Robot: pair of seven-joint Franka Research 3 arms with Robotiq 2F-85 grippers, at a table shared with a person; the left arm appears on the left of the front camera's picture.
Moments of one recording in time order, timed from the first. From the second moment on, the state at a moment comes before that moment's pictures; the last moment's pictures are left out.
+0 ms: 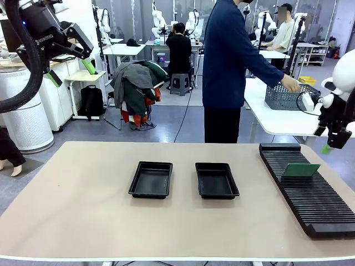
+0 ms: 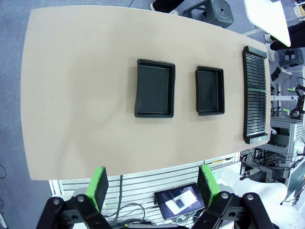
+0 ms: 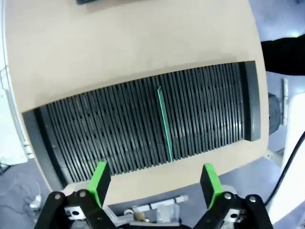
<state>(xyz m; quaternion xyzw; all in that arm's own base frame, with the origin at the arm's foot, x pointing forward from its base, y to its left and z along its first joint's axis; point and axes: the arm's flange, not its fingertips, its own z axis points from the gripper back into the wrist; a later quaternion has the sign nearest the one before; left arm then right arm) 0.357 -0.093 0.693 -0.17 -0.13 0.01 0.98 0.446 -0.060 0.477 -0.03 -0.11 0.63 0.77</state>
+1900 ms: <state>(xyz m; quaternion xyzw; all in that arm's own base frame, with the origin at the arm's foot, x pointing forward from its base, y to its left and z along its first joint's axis) 0.357 -0.093 0.693 -0.17 -0.13 0.01 0.98 0.487 -0.063 0.367 -0.02 -0.10 0.70 0.71</state>
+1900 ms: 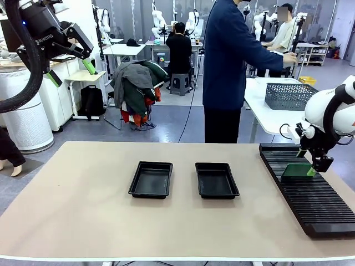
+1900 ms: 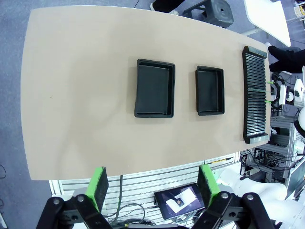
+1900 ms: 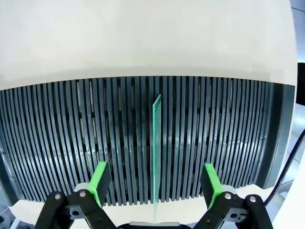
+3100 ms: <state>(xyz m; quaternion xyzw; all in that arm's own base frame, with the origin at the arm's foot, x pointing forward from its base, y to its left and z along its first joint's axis) 0.357 -0.093 0.693 -0.17 -0.13 0.01 0.98 0.488 -0.065 0.363 -0.02 -0.10 0.70 0.70</state>
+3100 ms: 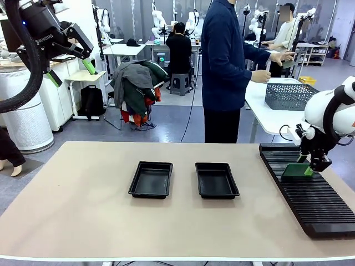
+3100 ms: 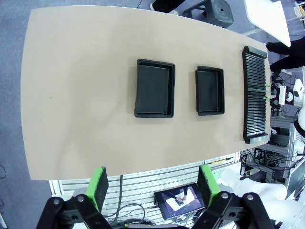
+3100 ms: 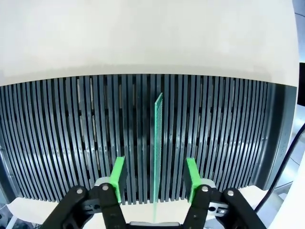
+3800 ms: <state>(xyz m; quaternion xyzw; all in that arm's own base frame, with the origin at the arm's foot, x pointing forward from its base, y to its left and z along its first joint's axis) 0.357 -0.093 0.693 -0.17 -0.13 0.01 0.98 0.492 -0.065 0.367 -0.03 -0.09 0.72 0.69</state>
